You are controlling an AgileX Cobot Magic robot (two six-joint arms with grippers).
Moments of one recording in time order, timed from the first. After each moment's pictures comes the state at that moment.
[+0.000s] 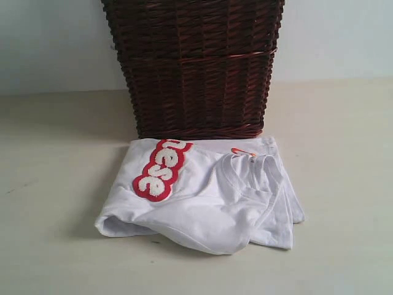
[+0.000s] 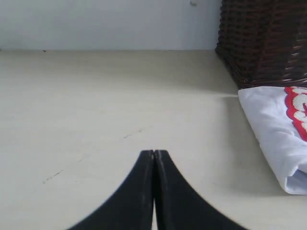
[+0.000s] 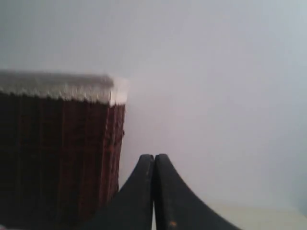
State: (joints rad) left arm -0.04 0.01 0.00 0.00 0.36 -0.03; right arm 0.13 0.01 0.00 -0.02 -0.17 -0.06
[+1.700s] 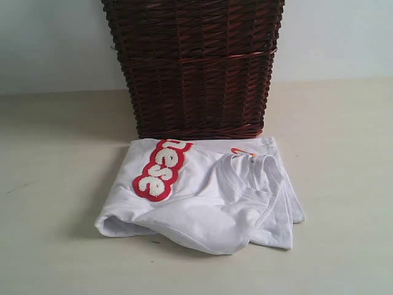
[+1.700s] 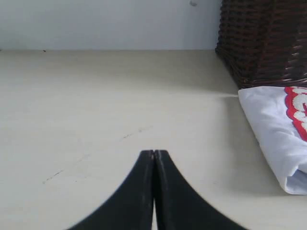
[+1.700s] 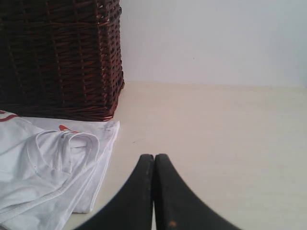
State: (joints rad) left arm -0.04 0.01 0.00 0.00 0.36 -0.03; right arm 0.11 0.01 0.00 -0.02 0.27 0.00
